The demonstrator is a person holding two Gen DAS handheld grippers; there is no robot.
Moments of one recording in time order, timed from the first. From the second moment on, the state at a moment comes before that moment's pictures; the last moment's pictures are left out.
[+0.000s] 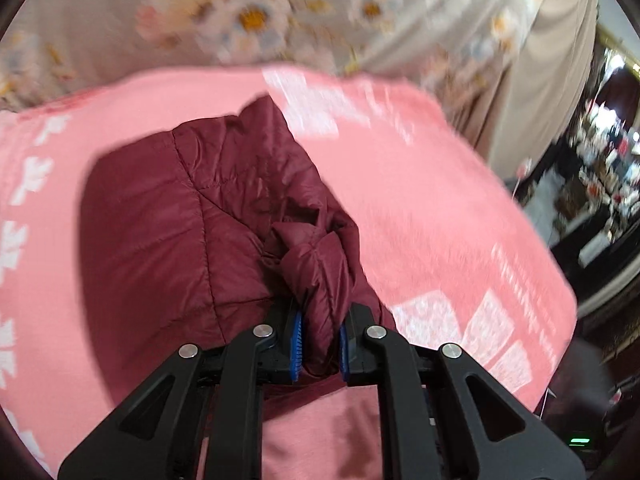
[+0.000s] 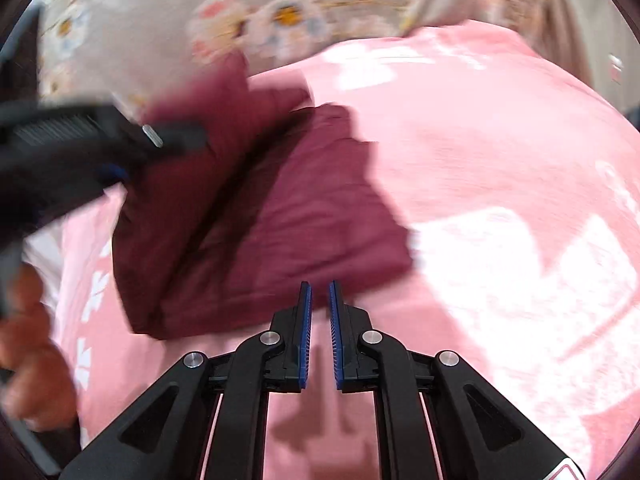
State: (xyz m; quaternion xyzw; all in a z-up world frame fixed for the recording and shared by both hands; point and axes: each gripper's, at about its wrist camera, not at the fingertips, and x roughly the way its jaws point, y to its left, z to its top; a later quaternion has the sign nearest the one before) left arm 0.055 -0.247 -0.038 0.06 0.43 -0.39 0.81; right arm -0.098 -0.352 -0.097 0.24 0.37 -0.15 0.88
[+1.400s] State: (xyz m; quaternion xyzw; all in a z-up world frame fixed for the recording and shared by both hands) left arm 0.229 -0.209 -0.029 0.07 0.40 -0.12 0.91; right arm 0.092 -0.439 -0.044 0.27 0.34 -0.20 0.88
